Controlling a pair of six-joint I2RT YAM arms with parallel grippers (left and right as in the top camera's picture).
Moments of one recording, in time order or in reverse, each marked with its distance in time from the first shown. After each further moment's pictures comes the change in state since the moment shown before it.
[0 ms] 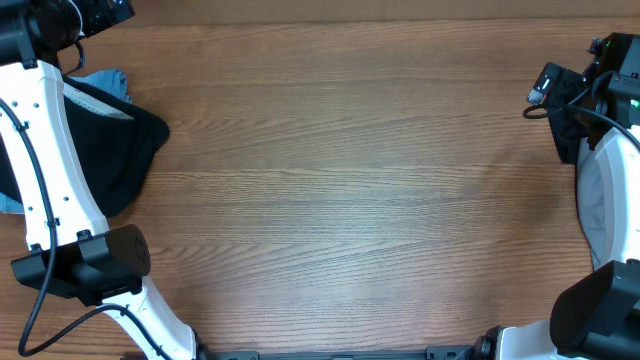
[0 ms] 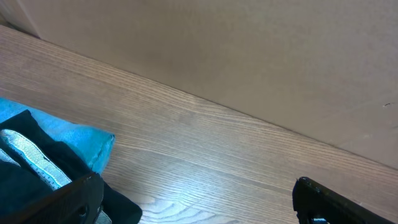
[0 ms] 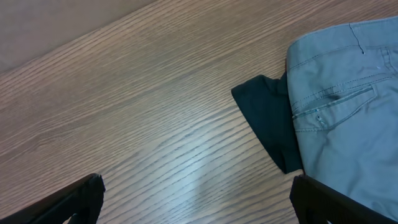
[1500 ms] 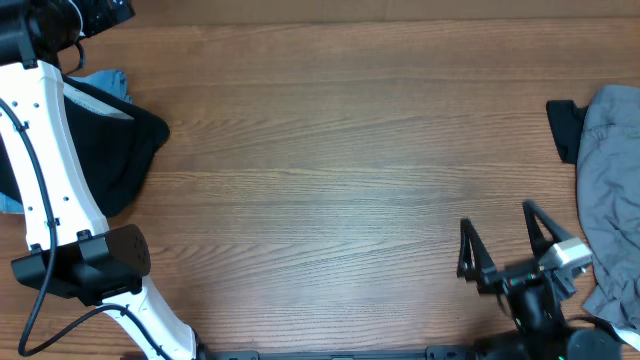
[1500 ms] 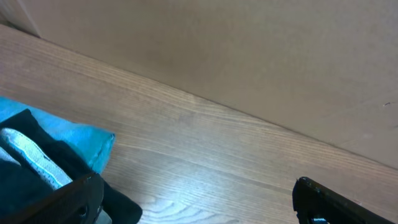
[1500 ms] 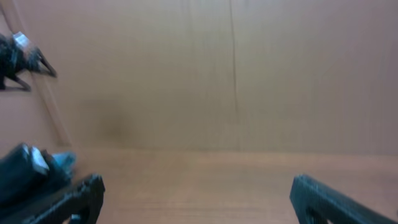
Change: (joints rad) left arm 0.000 0.000 0.000 -0.002 0.000 0.000; right arm 0.489 -1.639 -1.072 0.468 -0.101 -0.015
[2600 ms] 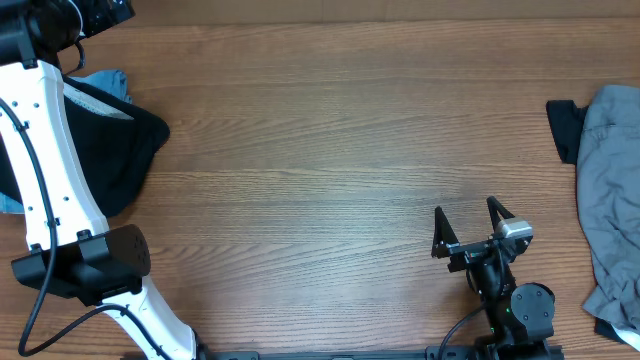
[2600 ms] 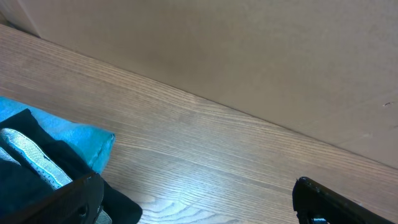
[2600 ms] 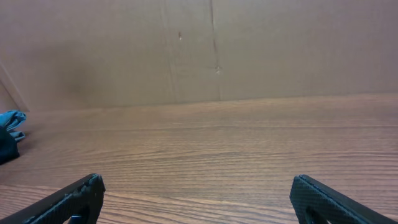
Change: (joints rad) left arm 0.000 0.000 0.000 -0.001 0.000 0.000; right arm -0.040 -0.003 -0.394 0.197 0.016 -0.008
